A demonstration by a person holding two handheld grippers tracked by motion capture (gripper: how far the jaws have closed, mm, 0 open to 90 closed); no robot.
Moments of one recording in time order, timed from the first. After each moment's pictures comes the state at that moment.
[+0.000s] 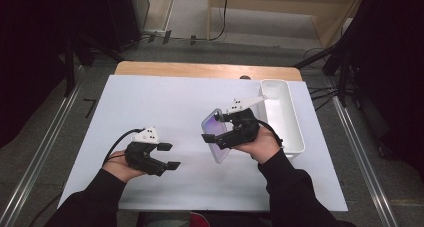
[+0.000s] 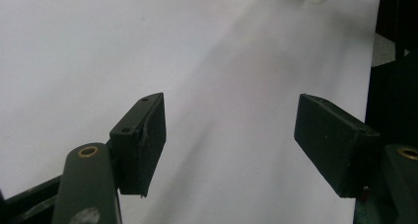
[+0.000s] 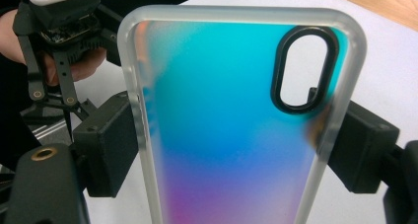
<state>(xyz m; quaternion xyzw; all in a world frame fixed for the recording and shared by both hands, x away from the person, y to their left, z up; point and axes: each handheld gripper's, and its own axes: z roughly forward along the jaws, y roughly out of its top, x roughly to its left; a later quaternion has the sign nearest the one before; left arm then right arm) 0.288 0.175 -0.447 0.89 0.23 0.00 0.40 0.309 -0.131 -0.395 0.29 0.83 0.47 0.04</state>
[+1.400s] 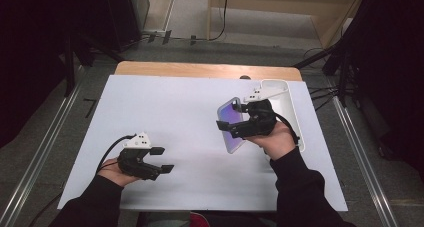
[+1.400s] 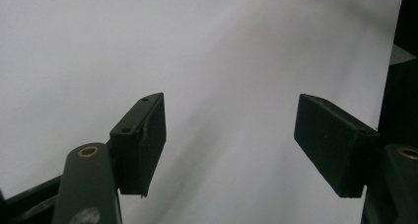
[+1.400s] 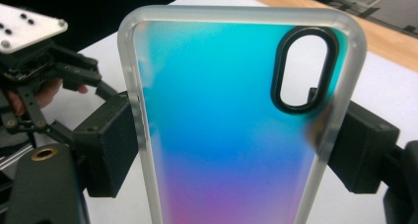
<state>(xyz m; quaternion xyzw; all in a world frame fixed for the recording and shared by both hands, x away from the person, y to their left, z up) 0.278 0.192 -0.458 0.88 0.26 0.02 0.40 0.307 -0.164 -0.366 0.36 0.80 0.46 0.10</state>
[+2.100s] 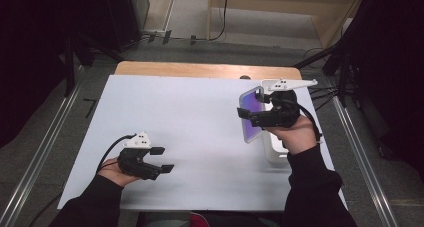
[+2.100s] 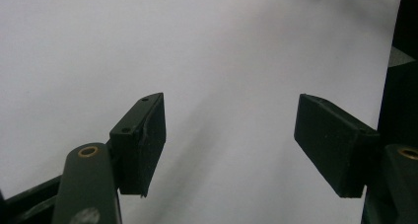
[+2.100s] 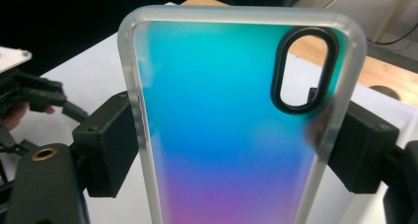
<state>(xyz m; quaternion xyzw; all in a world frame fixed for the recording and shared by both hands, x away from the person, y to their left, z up) 0.279 0.193 -0.457 0.88 0.26 0.02 0.40 0.305 -0.208 -0.341 0.41 0.77 0.46 0.14</state>
